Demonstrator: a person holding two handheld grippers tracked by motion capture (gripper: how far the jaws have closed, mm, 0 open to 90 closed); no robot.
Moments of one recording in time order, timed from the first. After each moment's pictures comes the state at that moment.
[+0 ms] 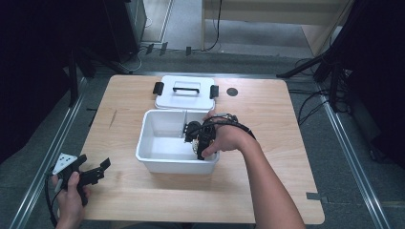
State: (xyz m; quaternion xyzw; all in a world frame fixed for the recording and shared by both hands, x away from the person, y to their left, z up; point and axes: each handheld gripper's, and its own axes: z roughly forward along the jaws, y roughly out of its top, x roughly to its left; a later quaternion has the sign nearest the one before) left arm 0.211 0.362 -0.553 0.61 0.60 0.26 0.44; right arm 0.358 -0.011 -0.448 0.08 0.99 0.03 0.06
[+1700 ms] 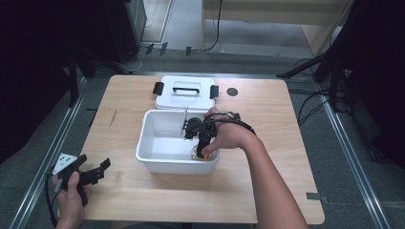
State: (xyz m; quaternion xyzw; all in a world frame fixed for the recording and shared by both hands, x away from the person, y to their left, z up) left arm 0.212 0.362 -0.553 0.61 0.60 0.26 0.44; right arm 0.353 -0.014 -0.426 0.09 0.99 0.06 0.07
